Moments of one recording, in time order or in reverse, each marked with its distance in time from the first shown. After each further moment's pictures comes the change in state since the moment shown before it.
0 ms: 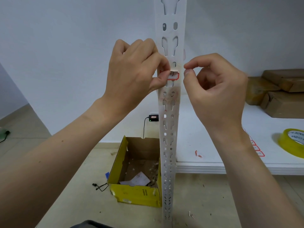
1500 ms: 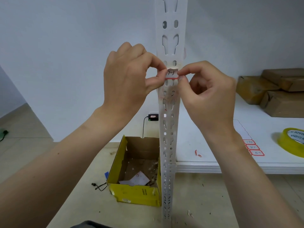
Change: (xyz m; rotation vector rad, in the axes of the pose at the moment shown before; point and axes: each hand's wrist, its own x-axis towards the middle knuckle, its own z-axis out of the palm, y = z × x) left_hand -0.009 0.011 -0.006 -0.145 -0.079 -0.272; right_hand -0.009 0.009 0.010 -0.017 -0.049 0.020
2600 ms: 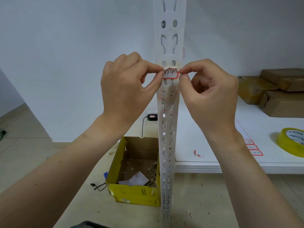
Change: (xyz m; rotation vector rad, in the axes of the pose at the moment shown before) left_hand -0.016 0.007 0.000 -0.051 0.058 -0.071; right_hand 0.002 0.000 -0.004 -0.022 0.012 -0.015
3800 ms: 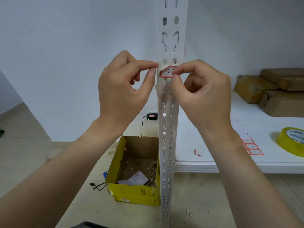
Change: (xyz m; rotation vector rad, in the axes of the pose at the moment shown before) left_hand -0.008 -0.009 -0.002 -0.169 0.013 -0.116; right_hand -0.001 -0.003 0.010 0.036 -0.066 0.085
